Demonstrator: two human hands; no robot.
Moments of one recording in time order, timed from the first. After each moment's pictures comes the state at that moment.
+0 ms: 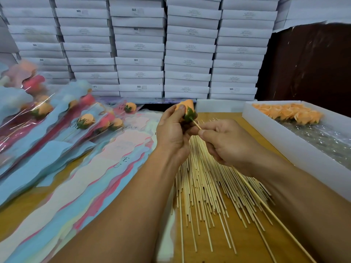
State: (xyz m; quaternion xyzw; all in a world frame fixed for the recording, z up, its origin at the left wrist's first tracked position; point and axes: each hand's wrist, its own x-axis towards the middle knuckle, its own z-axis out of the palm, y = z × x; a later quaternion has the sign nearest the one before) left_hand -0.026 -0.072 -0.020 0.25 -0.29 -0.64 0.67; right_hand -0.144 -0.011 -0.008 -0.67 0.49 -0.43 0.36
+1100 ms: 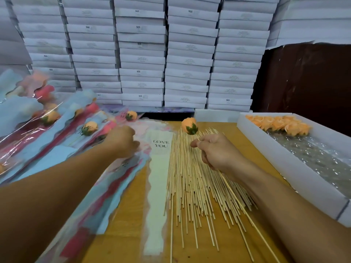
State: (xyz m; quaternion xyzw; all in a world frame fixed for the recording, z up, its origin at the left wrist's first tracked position) left_hand 0.106 -0.113 -0.017 0.68 -0.72 0.02 0.11; right_hand -0.156 -0.034 -0.024 -0.63 0.56 -0.40 0.35
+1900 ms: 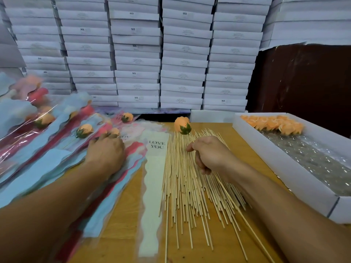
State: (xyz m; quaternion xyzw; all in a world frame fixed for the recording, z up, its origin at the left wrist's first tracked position) left_hand 0.127 -0.101 -0.050 0.67 -0.70 0.22 0.13; right_hand -0.153 -0.029 -0.023 -0.62 0.56 -0.40 0.39
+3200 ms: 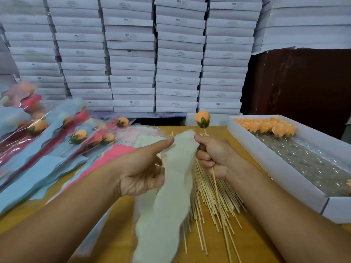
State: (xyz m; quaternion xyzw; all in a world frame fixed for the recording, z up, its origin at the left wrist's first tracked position) left_hand 0.029 -0.010 0.009 0.43 -0.43 -0.74 0.29; right_hand -0.162 -0.037 -0.013 -0.36 0.43 -0.56 0.60
